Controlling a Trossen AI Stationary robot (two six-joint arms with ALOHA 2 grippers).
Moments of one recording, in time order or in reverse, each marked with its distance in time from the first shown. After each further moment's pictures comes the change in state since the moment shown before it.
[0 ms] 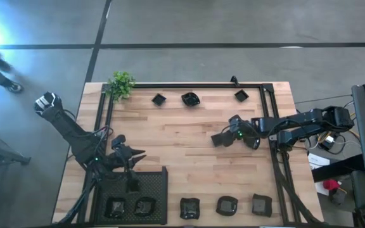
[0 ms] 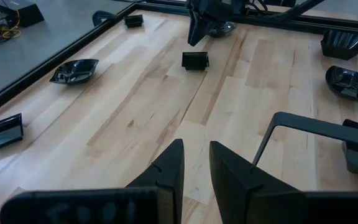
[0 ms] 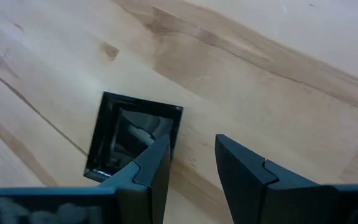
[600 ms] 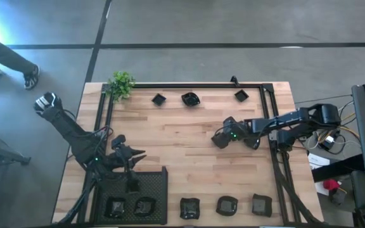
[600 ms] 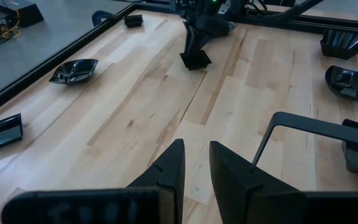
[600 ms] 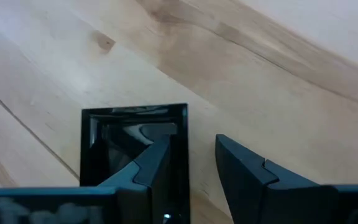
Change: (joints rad) left arm 0.000 0.000 0.000 0.001 0.000 0.001; right arm 0.000 0.187 0.034 0.110 -0.004 -0.053
